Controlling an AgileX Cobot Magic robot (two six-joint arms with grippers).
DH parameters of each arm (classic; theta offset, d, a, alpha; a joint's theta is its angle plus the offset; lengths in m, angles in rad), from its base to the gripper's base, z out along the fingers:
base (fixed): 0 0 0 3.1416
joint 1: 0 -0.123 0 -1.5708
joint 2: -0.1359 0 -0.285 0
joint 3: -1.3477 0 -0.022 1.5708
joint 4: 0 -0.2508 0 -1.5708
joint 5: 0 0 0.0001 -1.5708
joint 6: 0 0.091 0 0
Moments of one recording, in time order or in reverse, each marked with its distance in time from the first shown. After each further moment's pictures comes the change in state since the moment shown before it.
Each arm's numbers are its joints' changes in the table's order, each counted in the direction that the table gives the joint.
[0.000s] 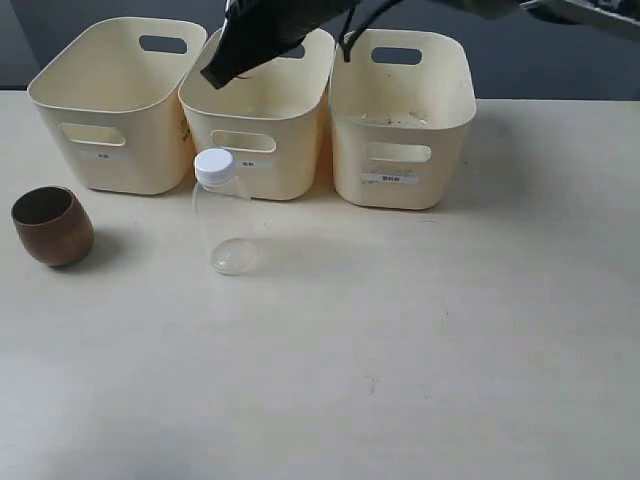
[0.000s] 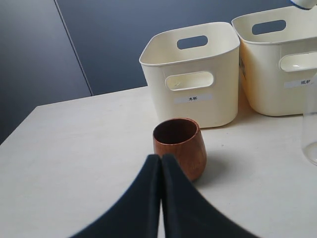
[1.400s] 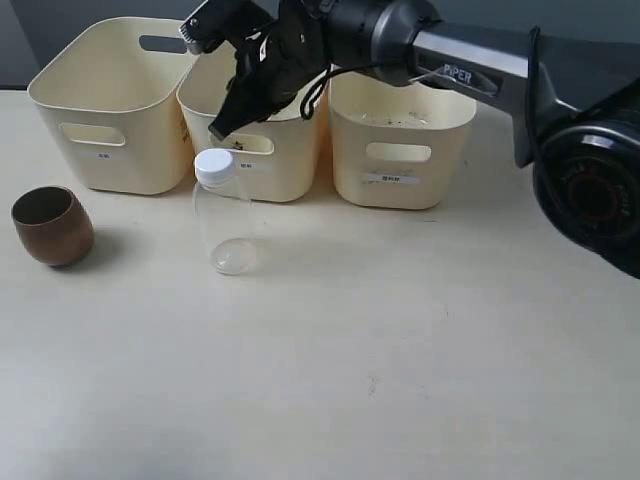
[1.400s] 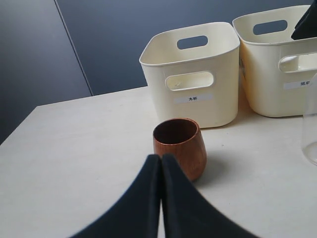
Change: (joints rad) left arm 0.000 0.000 0.000 0.000 0.000 0.000; right arm 0.000 -0.256 0.179 0.176 -0.036 0.195
